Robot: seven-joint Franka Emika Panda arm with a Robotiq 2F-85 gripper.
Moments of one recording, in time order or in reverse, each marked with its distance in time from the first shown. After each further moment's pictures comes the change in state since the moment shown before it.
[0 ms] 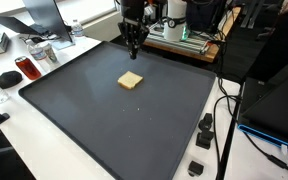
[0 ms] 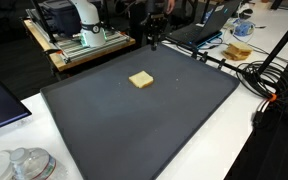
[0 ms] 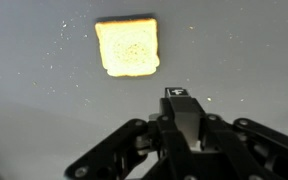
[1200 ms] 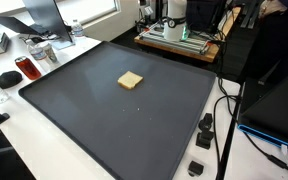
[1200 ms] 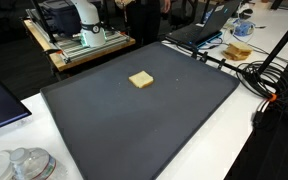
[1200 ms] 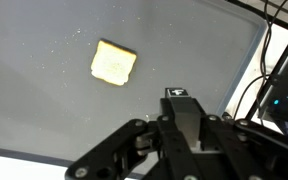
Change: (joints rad) arm 0.010 -0.319 -0.060 0.154 0.217 -0.602 -0.650
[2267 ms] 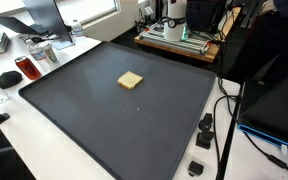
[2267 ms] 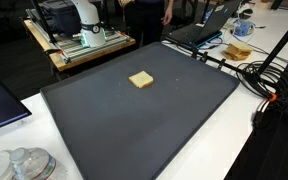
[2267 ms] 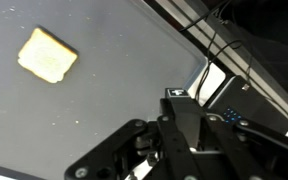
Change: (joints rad) arm 0.103 -0.102 0.002 -0.103 0.134 -0.067 -0.239
